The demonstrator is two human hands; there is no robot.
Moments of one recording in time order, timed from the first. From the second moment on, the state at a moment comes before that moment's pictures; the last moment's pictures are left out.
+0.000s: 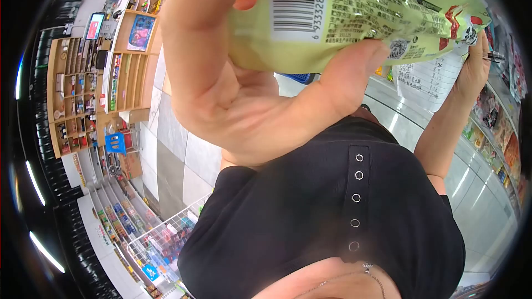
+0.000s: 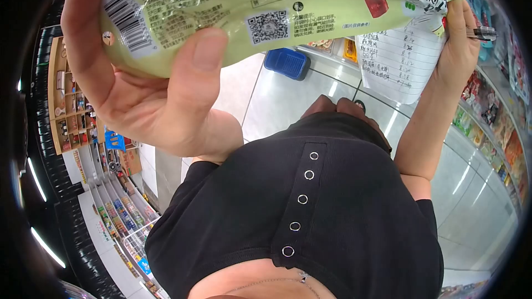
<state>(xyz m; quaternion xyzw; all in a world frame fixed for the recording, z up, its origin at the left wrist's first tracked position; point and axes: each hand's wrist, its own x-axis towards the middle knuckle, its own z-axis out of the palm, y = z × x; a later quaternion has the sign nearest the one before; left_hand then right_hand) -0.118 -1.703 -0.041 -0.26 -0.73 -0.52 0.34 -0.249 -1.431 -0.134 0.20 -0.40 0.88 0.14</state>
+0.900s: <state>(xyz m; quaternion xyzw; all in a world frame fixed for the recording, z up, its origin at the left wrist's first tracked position) -0.111 -1.691 -0.043 -0.29 -0.72 -0.53 0.33 -0.242 -1.421 -0.135 0.22 -0.36 0.90 0.13</state>
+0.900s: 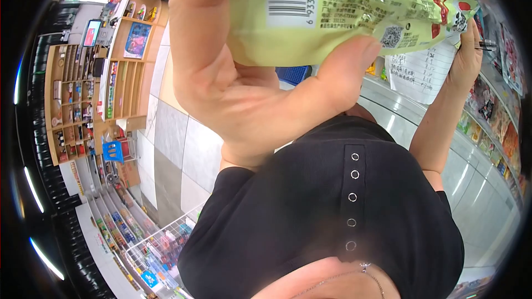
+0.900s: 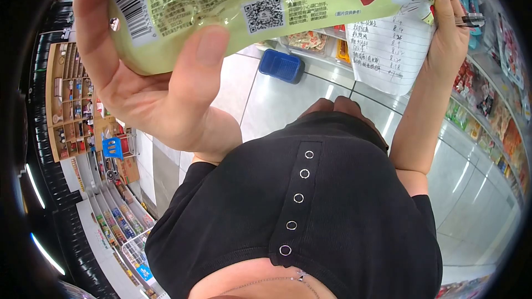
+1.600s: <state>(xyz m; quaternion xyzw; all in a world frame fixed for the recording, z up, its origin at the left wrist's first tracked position) -0.116 -1.695 -0.045 -0.29 -0.71 -0.55 0.34 -0.235 -1.427 -0.142 0.16 -0.38 0.91 0.07</state>
